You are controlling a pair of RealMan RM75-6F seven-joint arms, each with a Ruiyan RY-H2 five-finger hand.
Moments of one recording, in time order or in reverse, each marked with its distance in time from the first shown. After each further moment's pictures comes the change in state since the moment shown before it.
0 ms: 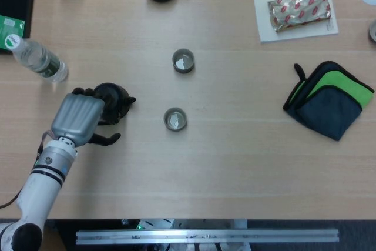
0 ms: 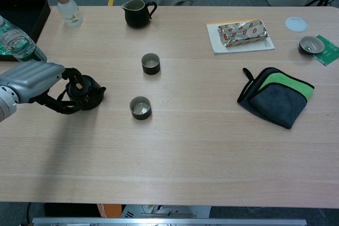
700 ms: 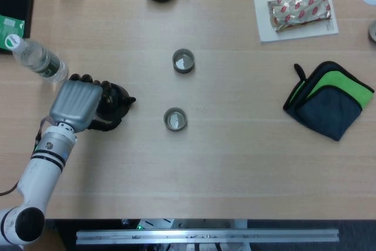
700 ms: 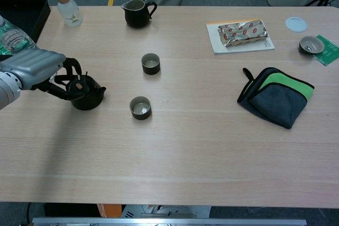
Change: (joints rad) left arm -0.075 0.011 -0.022 0.047 -0.075 -0.017 0.015; right arm 0.001 0.006 0.002 -0.012 -0.003 0.006 -0.008
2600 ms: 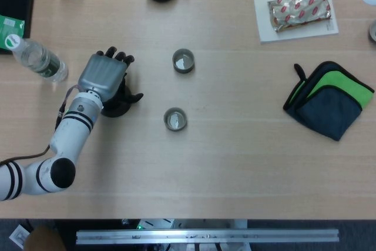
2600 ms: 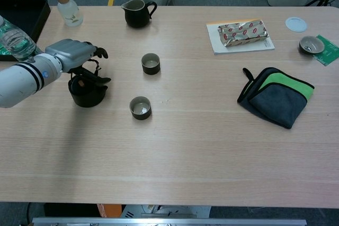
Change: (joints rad) left arm -0.146 -0.178 -0.139 0.356 -0.187 -0.274 0.059; right arm 0.012 0.006 0.000 -0.015 0.012 -0.019 -0.029
